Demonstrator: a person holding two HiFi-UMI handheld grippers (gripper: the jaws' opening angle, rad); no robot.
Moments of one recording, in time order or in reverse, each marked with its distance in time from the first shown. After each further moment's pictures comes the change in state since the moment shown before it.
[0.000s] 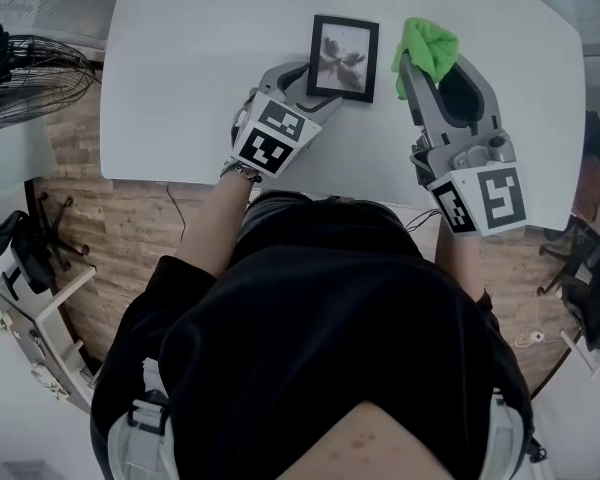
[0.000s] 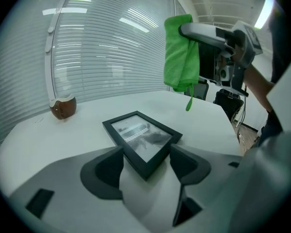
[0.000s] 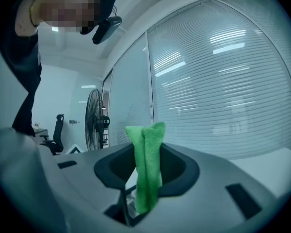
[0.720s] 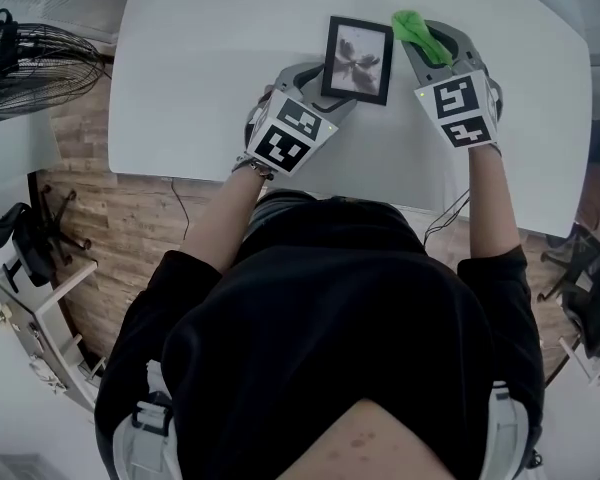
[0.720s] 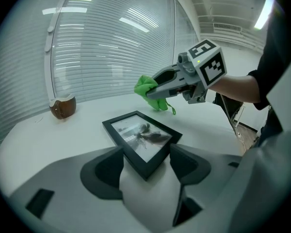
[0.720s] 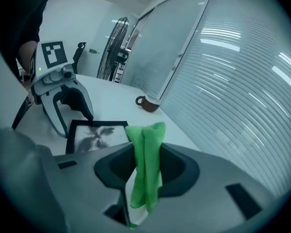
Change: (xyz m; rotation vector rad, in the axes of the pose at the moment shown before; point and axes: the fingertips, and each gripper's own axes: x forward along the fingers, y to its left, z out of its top) left arm 0.001 0.000 0.001 0.000 0.003 -0.006; right arm 0.069 -0.058 -0.137 -0.544 0.543 0.082
